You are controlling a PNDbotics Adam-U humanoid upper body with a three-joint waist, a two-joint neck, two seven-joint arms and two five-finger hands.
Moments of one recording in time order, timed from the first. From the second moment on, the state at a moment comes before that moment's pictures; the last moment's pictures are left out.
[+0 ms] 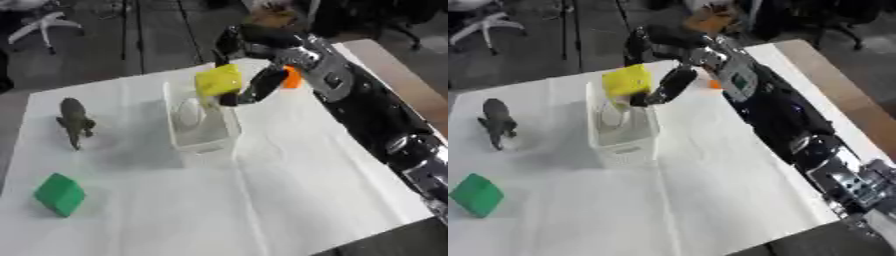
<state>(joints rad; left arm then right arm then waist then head) -0.21 0.31 0.08 -1.79 -0.02 -0.12 0.24 -0.72 -0.57 0.26 -1.33 0.32 -0.73 0.39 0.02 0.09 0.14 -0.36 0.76</state>
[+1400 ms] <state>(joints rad) -0.21 0.31 0.07 -1.78 -0.01 -0.12 0.23 -0.74 -0.45 0.25 -1.17 0.27 -0.74 0.38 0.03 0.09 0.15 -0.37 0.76</state>
